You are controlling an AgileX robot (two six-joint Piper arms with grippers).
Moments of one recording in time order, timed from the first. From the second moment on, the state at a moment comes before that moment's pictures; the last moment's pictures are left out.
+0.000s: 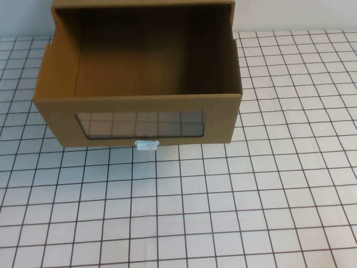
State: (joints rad) right arm 0.02 -0.01 0.02 0.30 0.39 -0.12; left arm -0.09 -0.01 0.03 0.08 0.36 -0.10
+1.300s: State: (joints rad) right arm 0.02 -0.01 -0.23 0.19 -0.66 0.41; left arm -0.09 -0.01 -0.21 0.07 -0.77 -0.47
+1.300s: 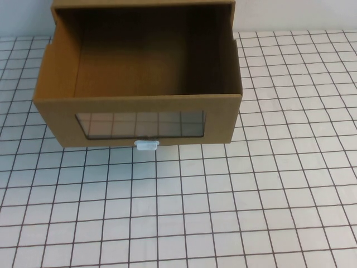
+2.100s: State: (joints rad) right arm 0.03 0.79 -0.86 -1.34 -0.59 1.28; left arm -0.09 1.02 -1.24 -0.16 0.51 -0.23
